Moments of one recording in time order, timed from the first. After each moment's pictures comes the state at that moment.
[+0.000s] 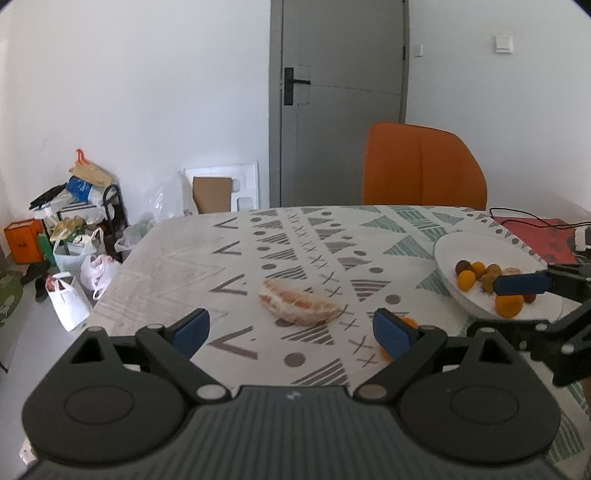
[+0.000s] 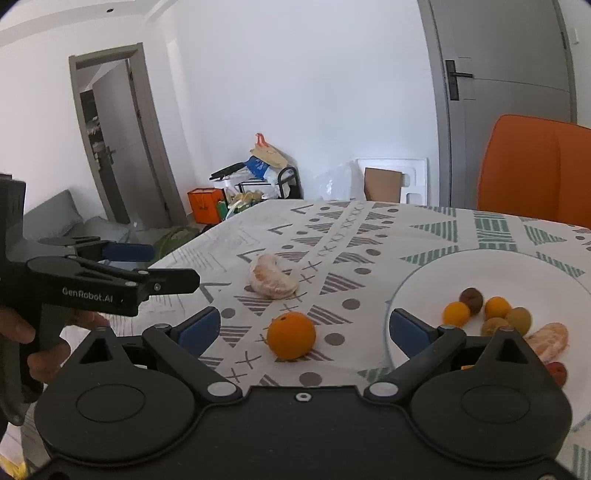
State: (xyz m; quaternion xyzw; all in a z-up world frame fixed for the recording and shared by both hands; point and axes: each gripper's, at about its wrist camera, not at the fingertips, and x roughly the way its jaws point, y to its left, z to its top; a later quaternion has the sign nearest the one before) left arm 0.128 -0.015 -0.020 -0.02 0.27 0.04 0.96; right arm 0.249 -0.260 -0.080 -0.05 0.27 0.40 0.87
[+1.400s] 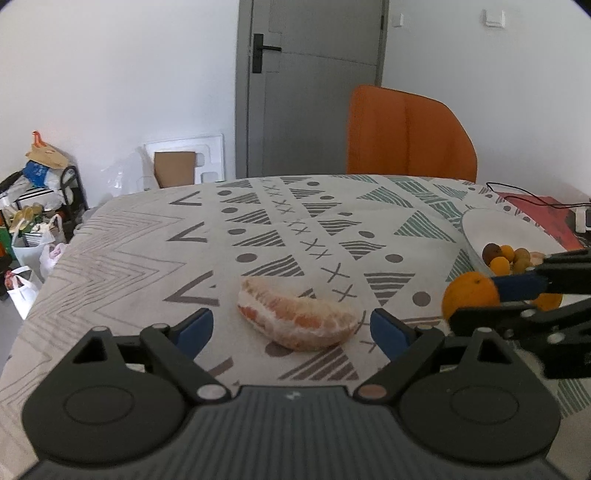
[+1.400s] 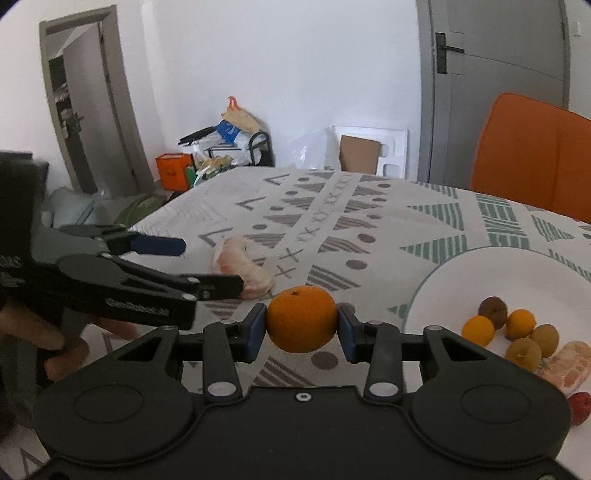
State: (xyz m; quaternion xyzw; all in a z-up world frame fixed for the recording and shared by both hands) left arm 0.214 0.007 -0.062 -0.02 0.32 -0.03 0.95; right arm 0.285 -0.217 -0.086 -0.07 0.32 0.34 0.88
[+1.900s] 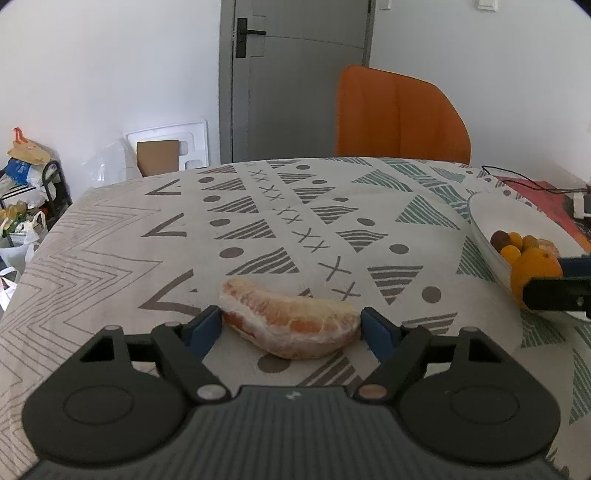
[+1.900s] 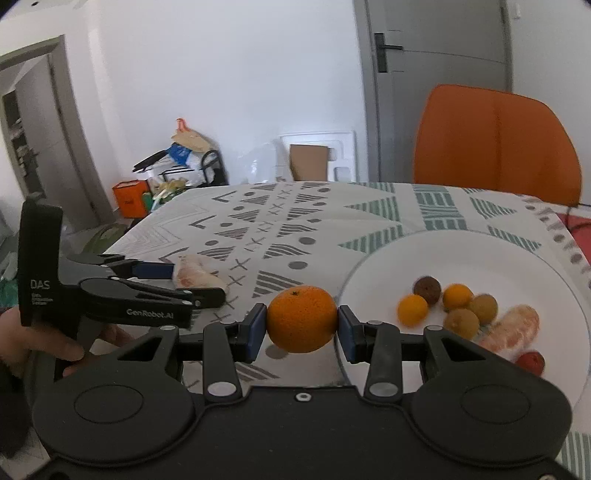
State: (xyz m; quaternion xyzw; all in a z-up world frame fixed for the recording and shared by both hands) left arm 0.237 0.009 -0.076 -0.01 0.34 -0.05 0.94; right arm 0.278 -0.249 -0.084 -0.03 0.32 0.26 0.91
